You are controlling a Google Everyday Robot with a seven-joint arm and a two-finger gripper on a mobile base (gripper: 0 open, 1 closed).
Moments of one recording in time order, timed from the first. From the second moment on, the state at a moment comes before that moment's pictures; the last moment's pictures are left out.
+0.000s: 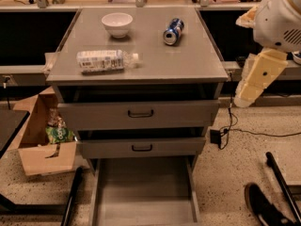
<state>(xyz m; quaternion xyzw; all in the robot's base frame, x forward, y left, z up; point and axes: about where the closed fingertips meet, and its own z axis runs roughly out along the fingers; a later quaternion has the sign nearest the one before) 0.469 -0.193 0.998 -0.61 0.75 -0.06 0.22</state>
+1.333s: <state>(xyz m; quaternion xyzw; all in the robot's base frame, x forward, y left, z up) 0.598 -0.070 0.974 -0.64 0.69 0.13 0.31</state>
